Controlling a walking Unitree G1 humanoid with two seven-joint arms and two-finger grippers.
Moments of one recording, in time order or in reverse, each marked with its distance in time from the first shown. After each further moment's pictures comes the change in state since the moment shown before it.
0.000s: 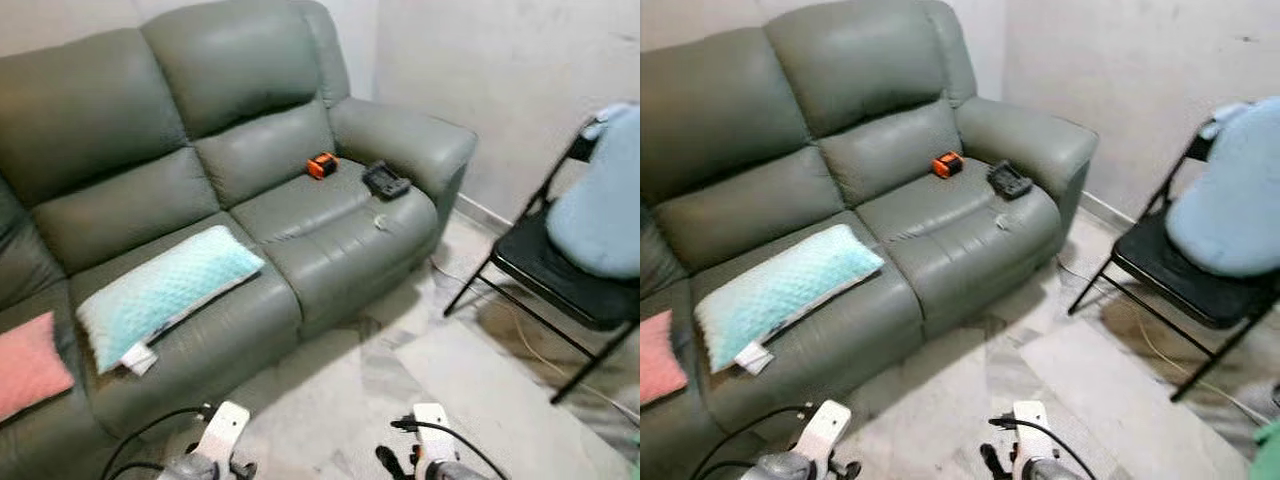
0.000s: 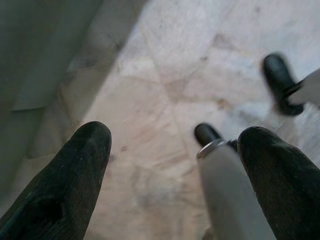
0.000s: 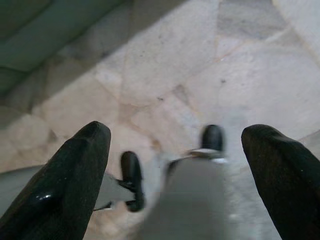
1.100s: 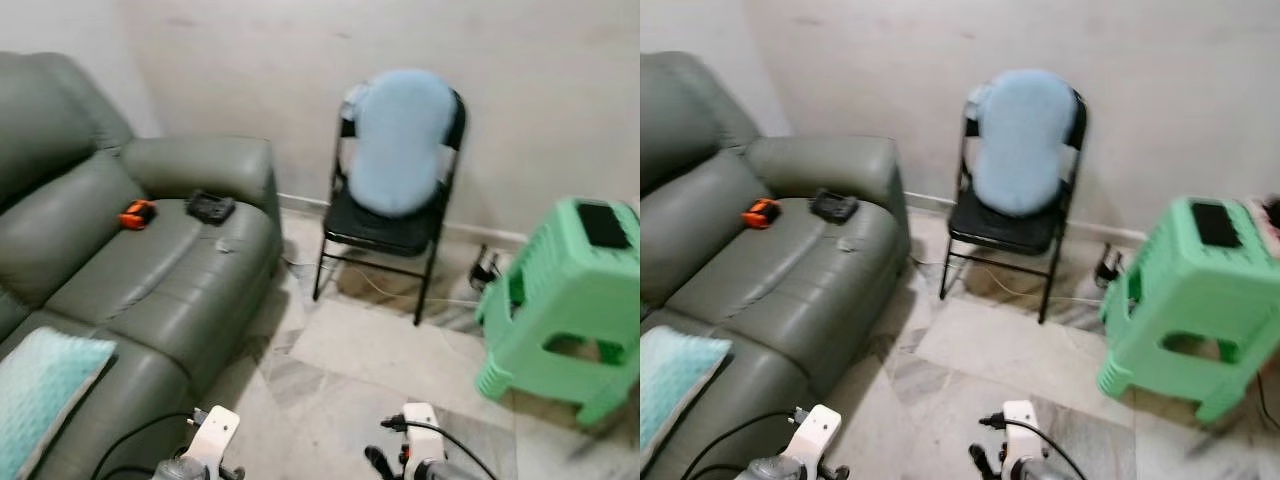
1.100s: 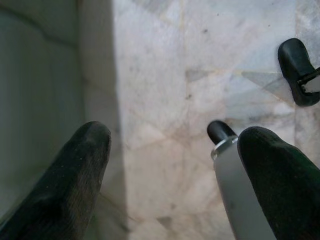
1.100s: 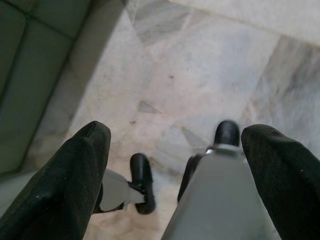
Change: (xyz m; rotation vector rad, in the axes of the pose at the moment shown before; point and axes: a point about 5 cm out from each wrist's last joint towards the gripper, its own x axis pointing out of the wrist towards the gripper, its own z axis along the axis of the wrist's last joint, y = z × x) left arm -0.001 0.005 -0.003 0.019 0.016 0.032; right arm 0.001 0.007 -0.003 0.009 0.007 0.017
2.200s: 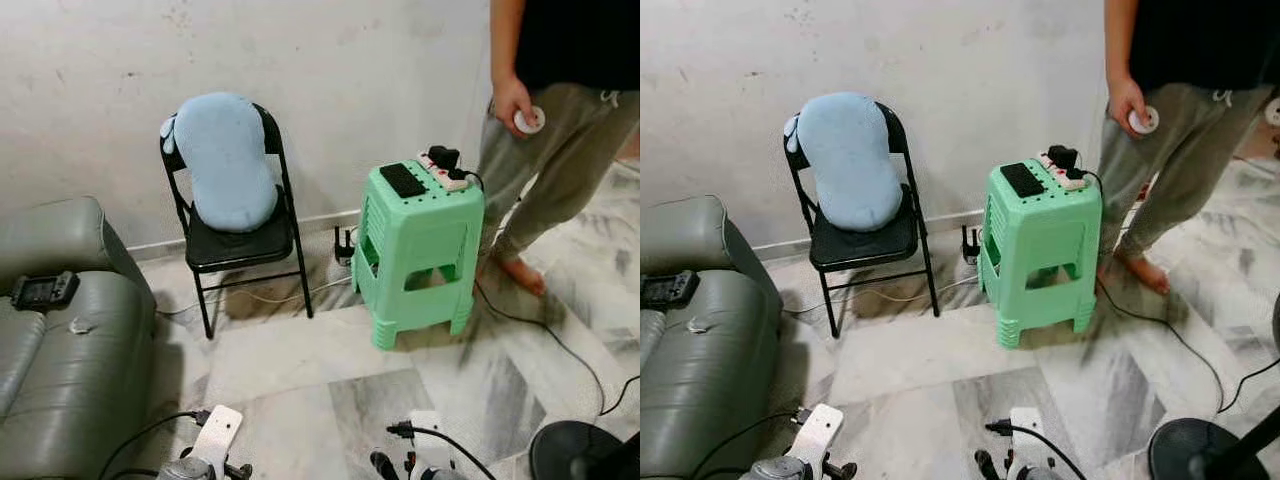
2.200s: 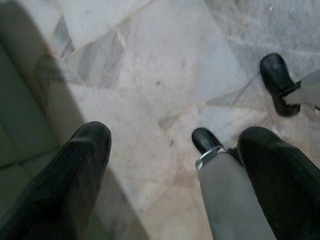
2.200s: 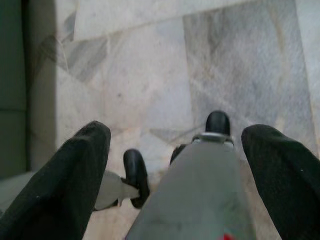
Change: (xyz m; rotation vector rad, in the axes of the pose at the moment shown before) left arm 0.001 -0.006 0.001 -0.056 -0.026 -0.034; right arm -0.003 -0.009 -0.007 0.038 -0.007 -0.054
